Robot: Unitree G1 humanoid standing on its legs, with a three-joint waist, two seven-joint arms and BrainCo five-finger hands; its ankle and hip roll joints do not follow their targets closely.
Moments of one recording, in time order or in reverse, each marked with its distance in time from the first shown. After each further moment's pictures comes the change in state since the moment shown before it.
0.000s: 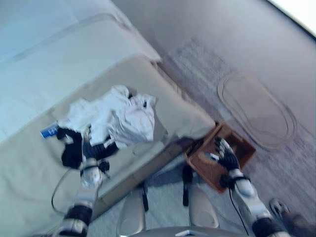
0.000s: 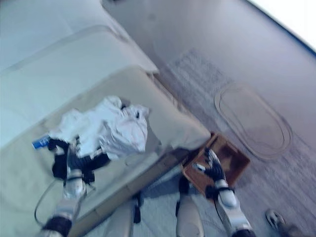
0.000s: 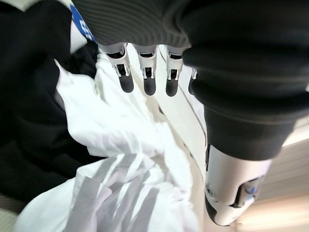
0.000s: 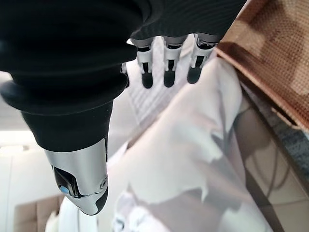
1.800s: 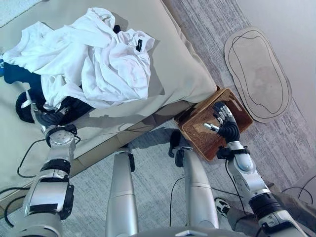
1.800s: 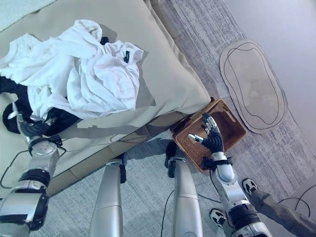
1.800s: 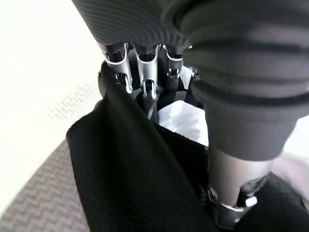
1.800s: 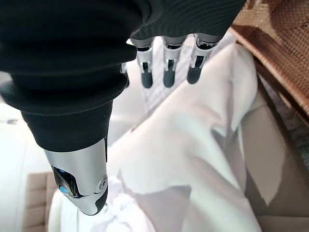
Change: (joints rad) left arm -0.385 0.259 0.050 0.441 -0.188 0.193 0.014; right arm -0.086 -0.043 0.025 -0.163 0.062 -0.046 -0.015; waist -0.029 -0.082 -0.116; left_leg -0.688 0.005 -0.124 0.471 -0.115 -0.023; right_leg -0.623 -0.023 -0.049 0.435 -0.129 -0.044
